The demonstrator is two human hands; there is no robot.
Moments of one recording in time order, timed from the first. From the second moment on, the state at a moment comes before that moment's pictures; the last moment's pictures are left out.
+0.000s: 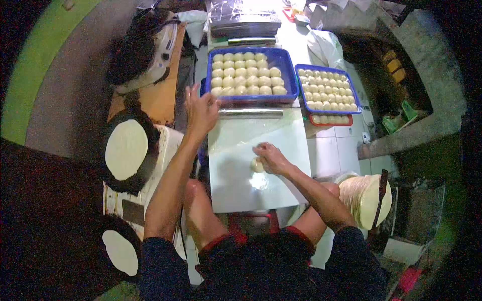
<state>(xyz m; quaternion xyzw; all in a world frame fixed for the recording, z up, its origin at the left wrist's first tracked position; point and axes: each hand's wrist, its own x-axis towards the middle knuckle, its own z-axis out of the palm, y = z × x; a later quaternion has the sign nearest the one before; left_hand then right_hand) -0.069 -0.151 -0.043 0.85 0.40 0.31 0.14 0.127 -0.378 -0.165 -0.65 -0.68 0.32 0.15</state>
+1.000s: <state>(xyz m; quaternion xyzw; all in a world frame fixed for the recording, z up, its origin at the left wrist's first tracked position) -0.167 -0.412 -0.228 0.77 0.35 0.20 0.49 0.275 -0.377 -0.119 -0.73 -0.59 0.08 0.33</state>
